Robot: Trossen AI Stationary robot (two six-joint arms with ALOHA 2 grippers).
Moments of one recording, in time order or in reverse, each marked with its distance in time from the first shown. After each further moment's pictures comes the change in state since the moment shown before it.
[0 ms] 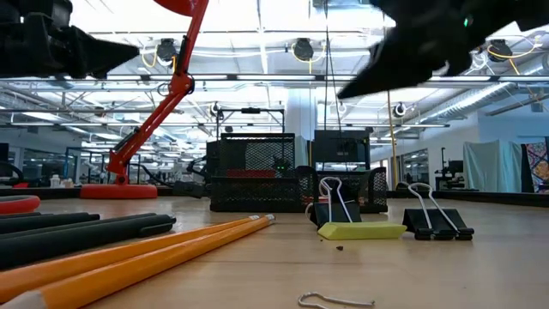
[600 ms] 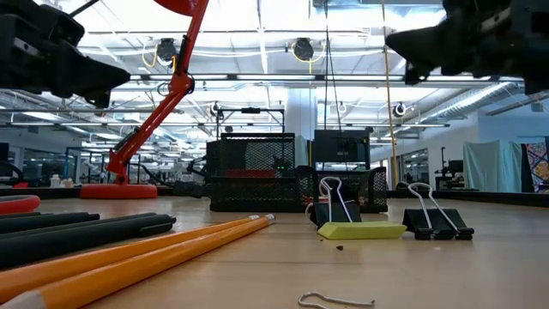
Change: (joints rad) left arm 0.000 0.000 0.000 -0.184 0.195 -0.257; right arm -0.265 -0.446 -0.565 0.765 -0.505 -0.038
